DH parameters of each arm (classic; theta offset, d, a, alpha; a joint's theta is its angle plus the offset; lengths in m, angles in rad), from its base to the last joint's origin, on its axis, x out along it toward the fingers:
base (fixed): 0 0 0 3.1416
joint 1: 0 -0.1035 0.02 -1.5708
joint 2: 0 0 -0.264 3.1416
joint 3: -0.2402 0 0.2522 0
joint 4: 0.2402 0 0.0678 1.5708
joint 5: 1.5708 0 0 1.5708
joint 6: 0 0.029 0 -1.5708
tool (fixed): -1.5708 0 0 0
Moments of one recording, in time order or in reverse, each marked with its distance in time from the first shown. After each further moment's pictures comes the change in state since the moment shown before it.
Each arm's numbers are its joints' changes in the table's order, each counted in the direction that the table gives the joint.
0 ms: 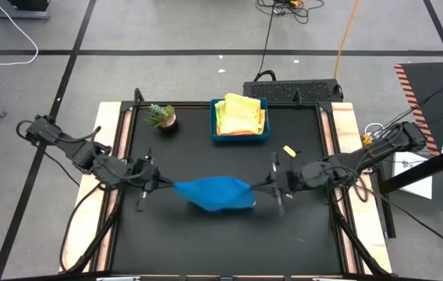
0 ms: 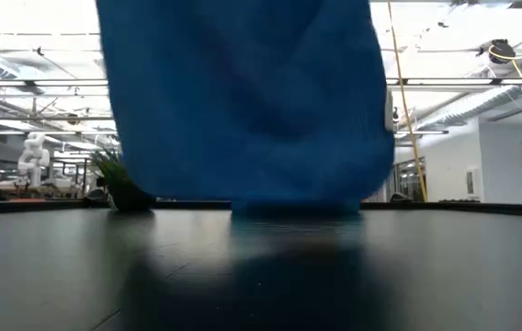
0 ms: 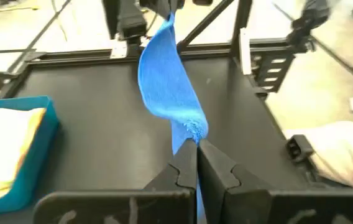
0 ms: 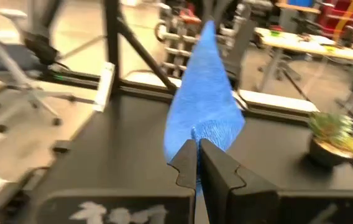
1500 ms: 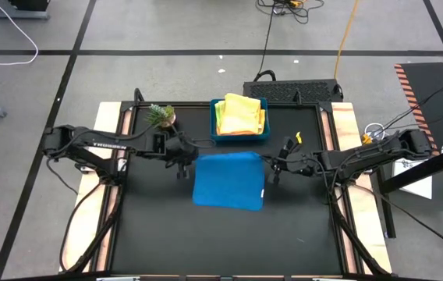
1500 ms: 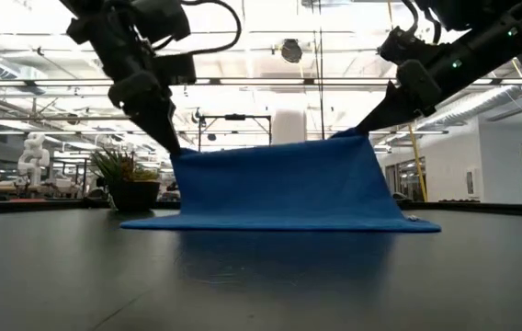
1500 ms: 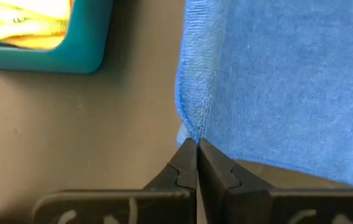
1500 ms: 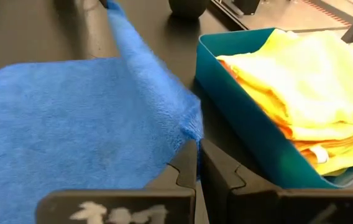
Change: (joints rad) left arm -0.618 -0.431 0.181 -0.081 -0.232 0.240; right arm 0.311 0.044 0.416 -0.043 -0.202 0.180
